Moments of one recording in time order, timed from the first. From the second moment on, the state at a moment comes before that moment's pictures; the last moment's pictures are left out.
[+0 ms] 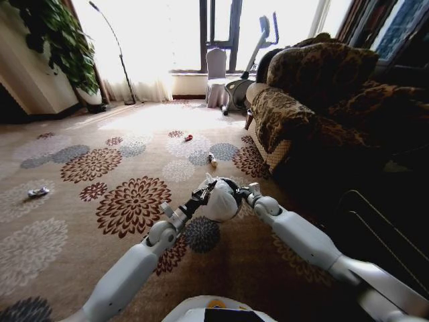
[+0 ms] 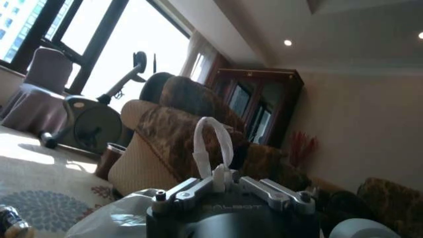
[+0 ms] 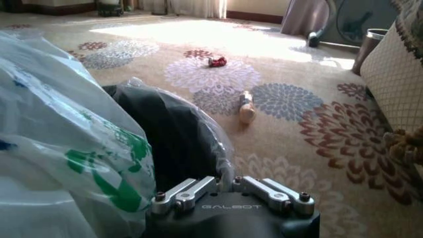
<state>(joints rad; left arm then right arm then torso) 0.99 -1.05 -0.05 -1.73 -0.89 -0.17 0.27 -0.50 0.97 -0.36 1.47 0.84 -0.37 0.21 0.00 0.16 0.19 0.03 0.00</state>
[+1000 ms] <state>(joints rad) 0.95 -0.97 0.02 -1.68 -0.58 -0.27 0.36 -0.57 0.90 -0.42 1.56 0.76 -0.41 0.17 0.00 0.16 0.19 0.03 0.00</state>
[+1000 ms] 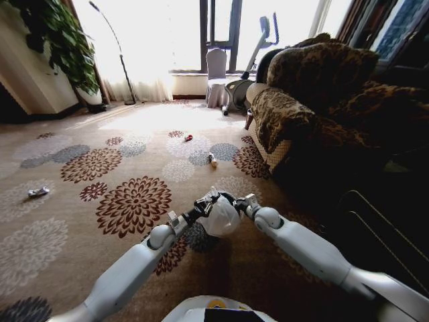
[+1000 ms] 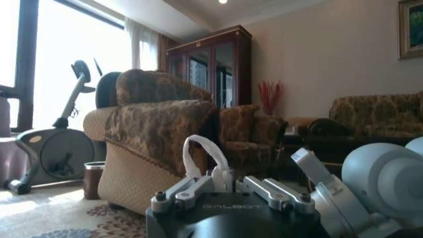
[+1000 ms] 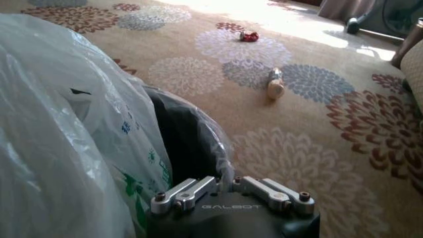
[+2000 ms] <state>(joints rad) 1.07 -0.97 -0.10 -1.94 -0.70 -0.27 0.25 -0.60 0.66 -0.40 1.63 0.68 -0.49 -0.15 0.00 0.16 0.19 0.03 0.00</state>
